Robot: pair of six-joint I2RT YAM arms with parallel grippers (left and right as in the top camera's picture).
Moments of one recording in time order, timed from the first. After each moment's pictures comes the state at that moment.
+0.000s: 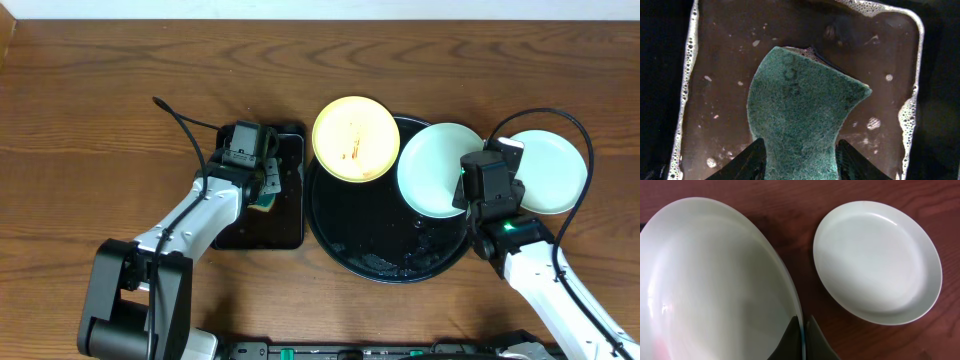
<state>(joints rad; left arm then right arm) -0.26 1.63 0.87 -0.36 -0.09 -0.38 0.27 1.22 0.66 -0.31 0.49 0.38</state>
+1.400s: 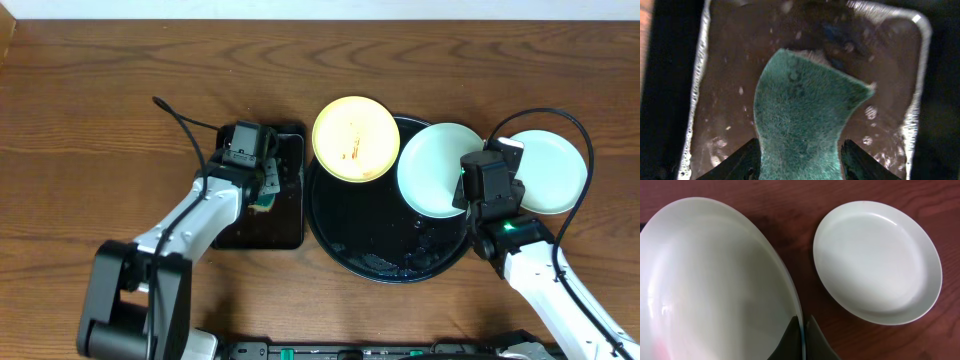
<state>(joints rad) -0.26 1.62 0.87 -0.37 -0.11 -0.38 0.27 1.22 0.66 -0.31 0.49 0.38</state>
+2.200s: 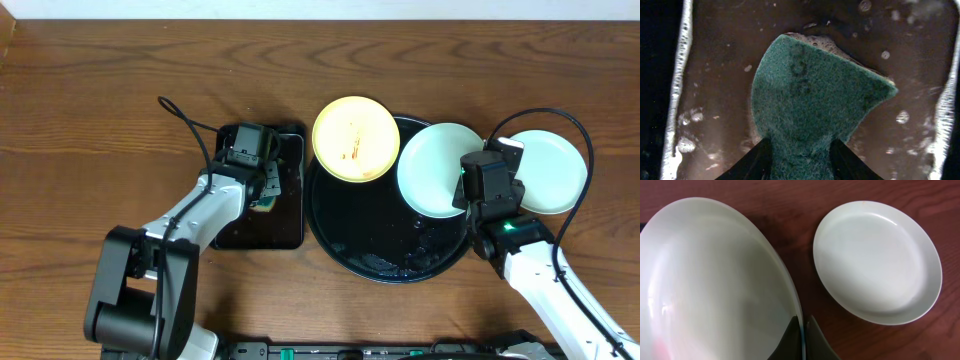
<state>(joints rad) -0.26 1.69 0.87 -0.36 -0.11 -0.38 0.27 1.22 0.66 -0.31 0.49 0.38</state>
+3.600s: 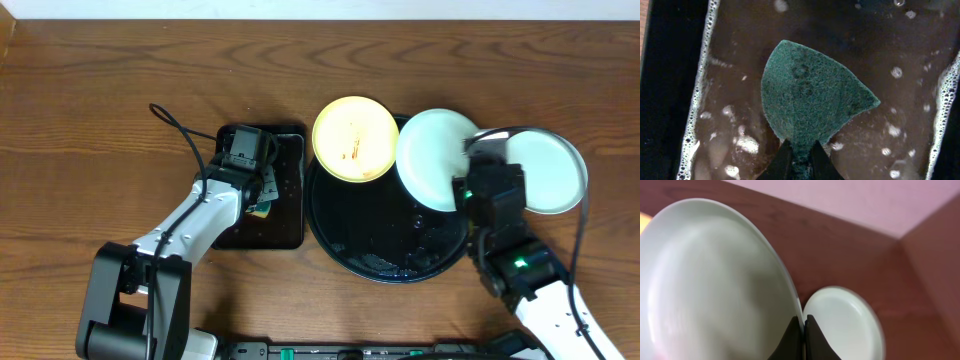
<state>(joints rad) -0.26 1.62 0.86 -0.44 -0.12 -0.46 0.44 0.99 0.66 -0.21 0.62 -0.13</state>
